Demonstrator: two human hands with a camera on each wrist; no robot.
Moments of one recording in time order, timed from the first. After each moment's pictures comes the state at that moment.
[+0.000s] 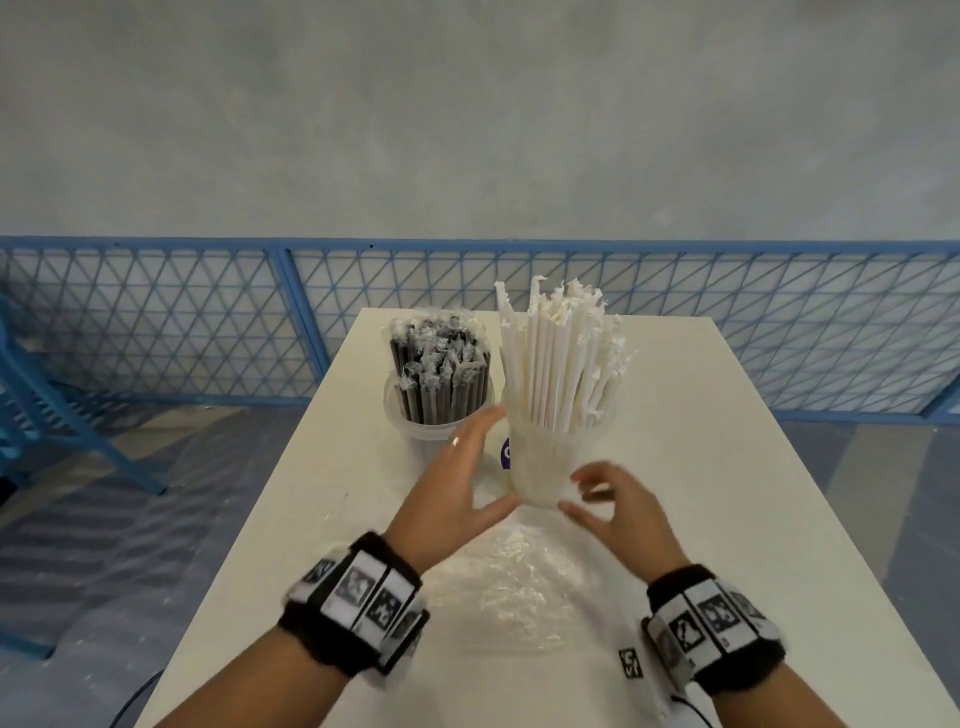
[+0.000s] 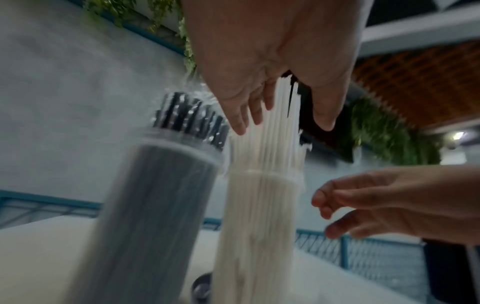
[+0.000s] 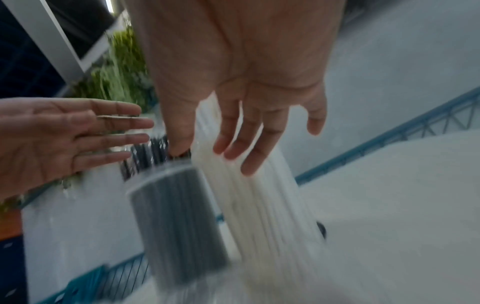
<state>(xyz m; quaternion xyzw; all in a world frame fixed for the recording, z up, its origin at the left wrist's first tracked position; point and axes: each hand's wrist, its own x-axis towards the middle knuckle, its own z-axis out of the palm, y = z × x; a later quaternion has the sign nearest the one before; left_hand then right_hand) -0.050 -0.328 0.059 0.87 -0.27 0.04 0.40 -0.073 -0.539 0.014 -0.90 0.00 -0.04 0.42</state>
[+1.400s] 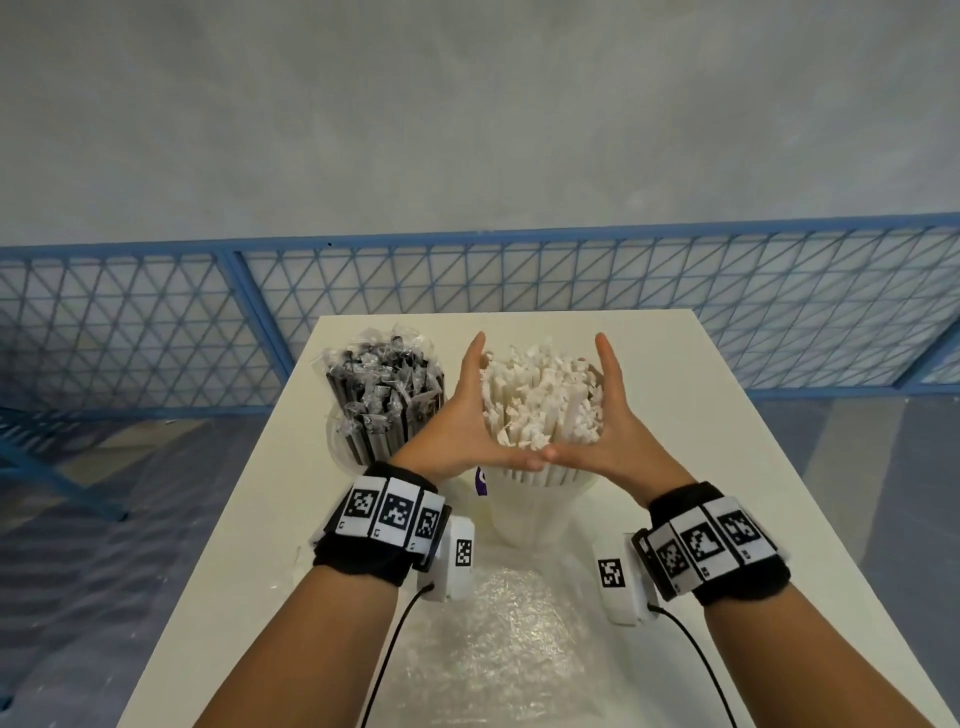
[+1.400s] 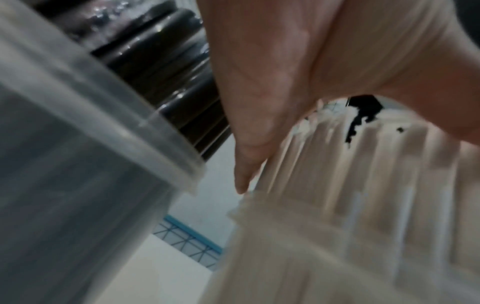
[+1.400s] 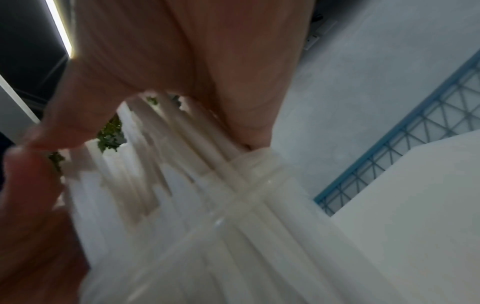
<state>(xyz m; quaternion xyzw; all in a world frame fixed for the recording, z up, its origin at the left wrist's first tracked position) 0.060 -0.379 0.085 0.80 -0.21 -0.17 0.54 0.016 -0.568 0.071 -0.77 -0.08 0.01 0.63</state>
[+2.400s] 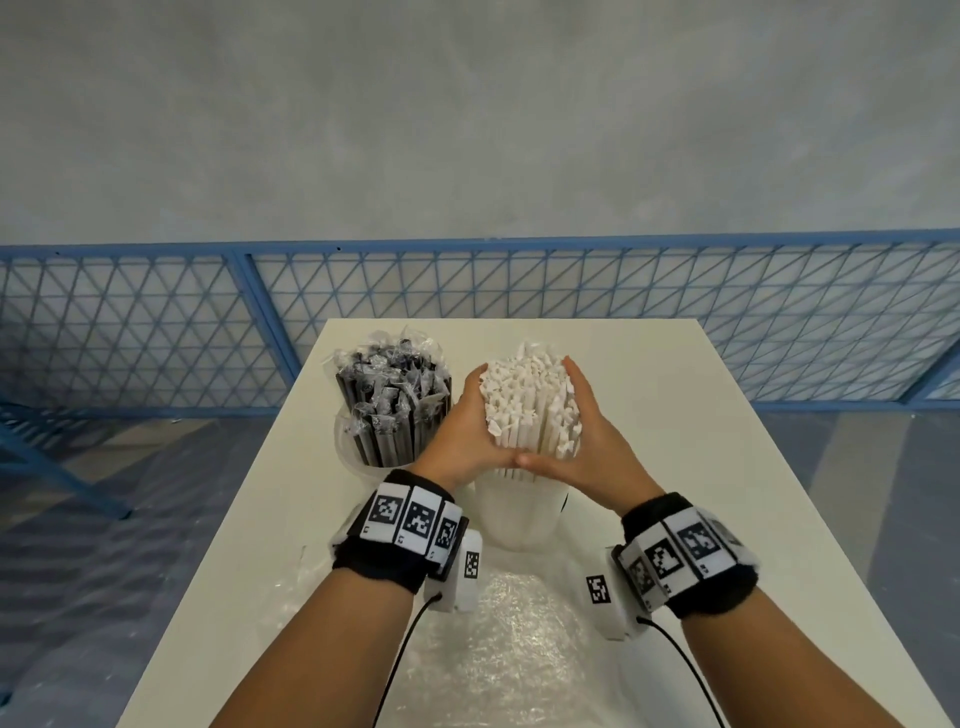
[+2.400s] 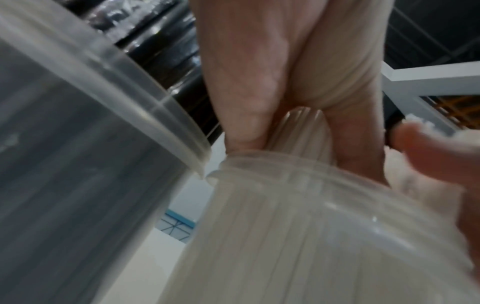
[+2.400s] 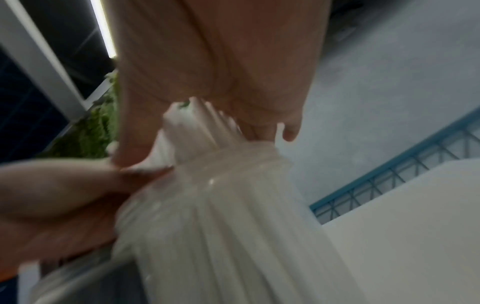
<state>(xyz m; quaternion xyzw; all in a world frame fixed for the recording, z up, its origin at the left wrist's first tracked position) 0.063 -0.384 0.065 0.80 -0.17 -0.10 0.57 0.020 -0.547 0.059 -0.83 -0.09 -0.03 0.55</state>
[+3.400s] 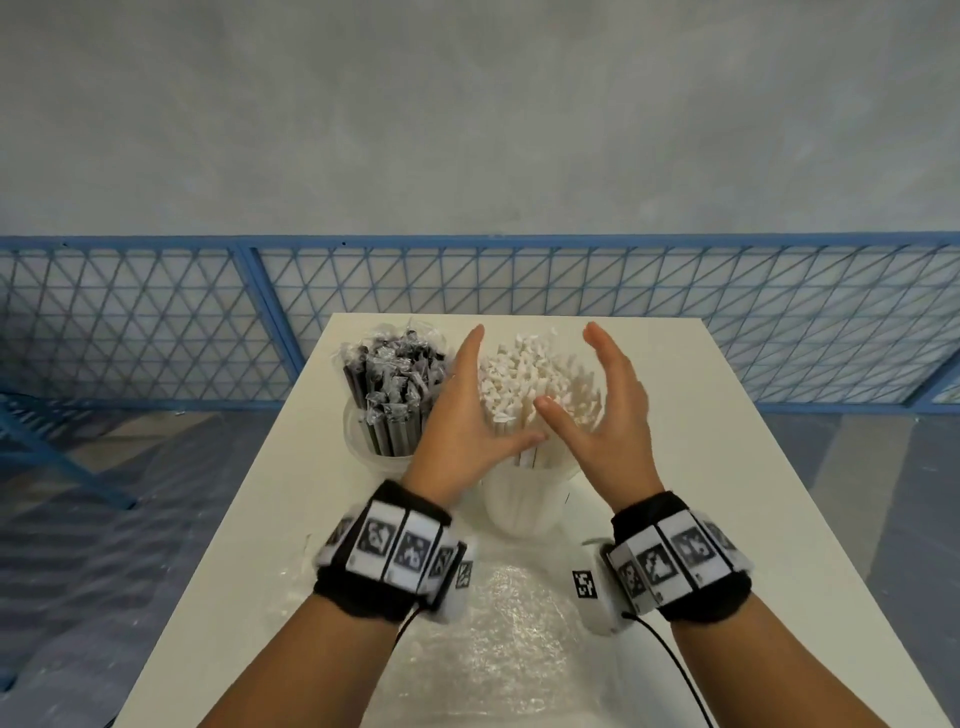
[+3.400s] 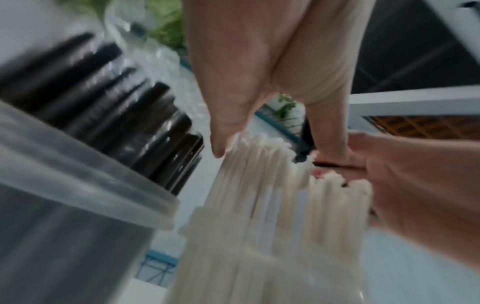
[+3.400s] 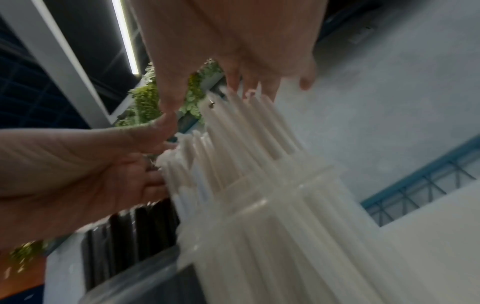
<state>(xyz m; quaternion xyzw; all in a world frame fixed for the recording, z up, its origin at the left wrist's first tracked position) 0.032 -0.380 0.095 0.83 -0.18 0.04 0.52 0.015 -0.536 0.073 -0.83 -0.05 -0.27 0.48</state>
